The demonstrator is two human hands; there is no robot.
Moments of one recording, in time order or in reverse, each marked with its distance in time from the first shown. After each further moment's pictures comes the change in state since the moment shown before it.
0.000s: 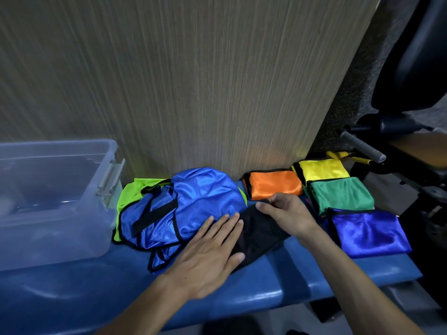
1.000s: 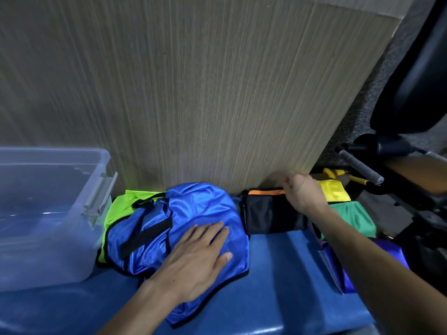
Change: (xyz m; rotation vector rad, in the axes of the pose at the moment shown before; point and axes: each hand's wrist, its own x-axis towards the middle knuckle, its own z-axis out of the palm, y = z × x) left_hand 0.024 -0.035 -0.012 0.006 0.020 -0.123; right_hand 0.125 -0.016 -0.058 -1.045 0.233 -0.295
